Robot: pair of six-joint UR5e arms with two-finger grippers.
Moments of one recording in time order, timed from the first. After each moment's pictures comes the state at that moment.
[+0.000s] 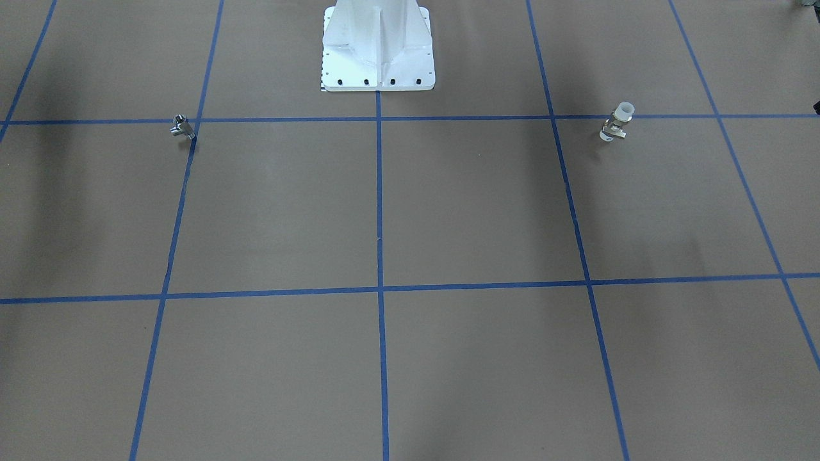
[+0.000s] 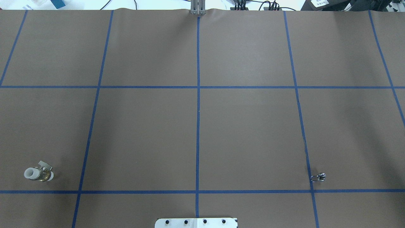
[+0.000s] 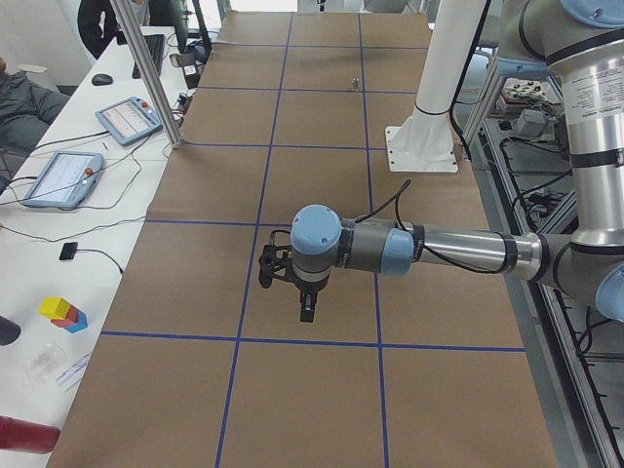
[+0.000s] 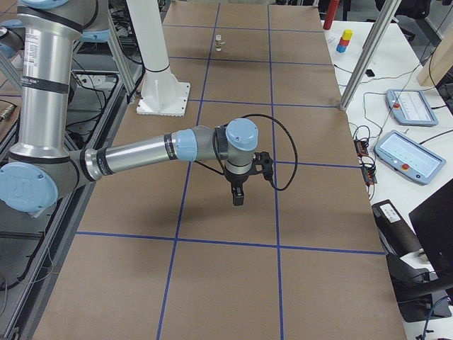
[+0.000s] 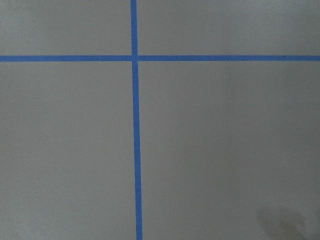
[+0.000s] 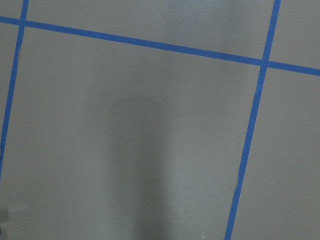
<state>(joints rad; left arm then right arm) -1.57 -1.33 -1.91 -1.60 -2.46 -0.06 1.46 -1.73 1.99 -1.75 2.40 -0.04</state>
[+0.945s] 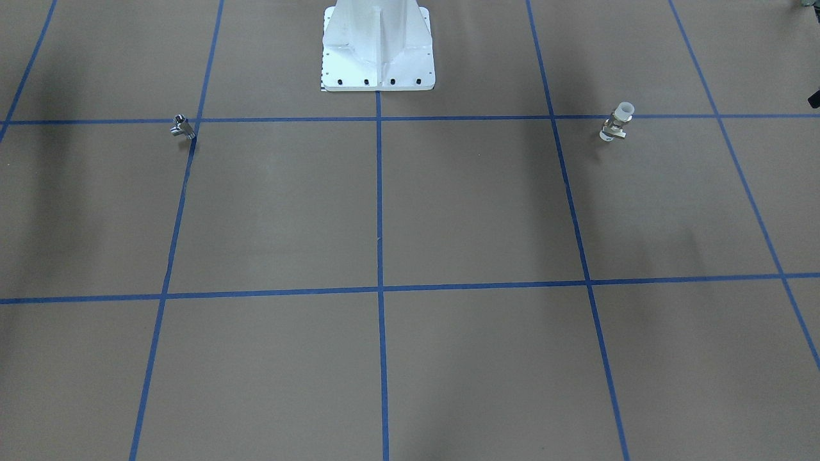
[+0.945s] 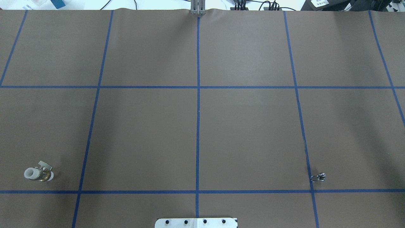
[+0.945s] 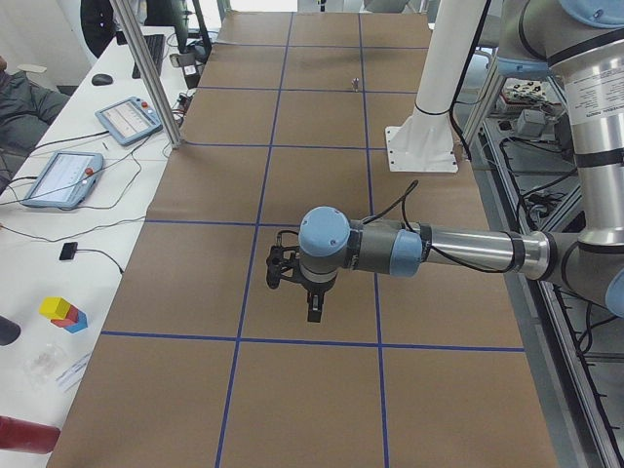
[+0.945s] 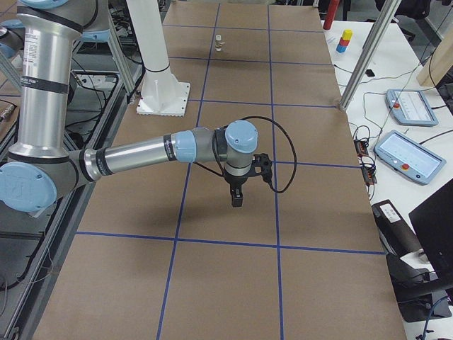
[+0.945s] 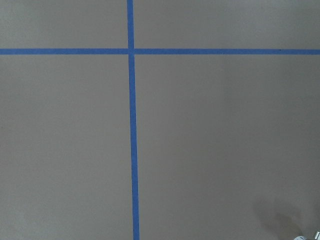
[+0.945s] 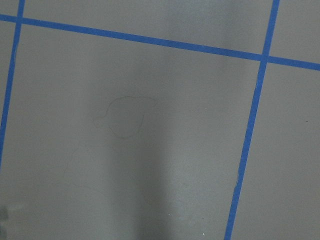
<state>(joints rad) -1.56 -1.29 -1.93 -1.62 -2.47 -0.06 1.46 -1.73 1.98 -1.75 2.41 -0.04</state>
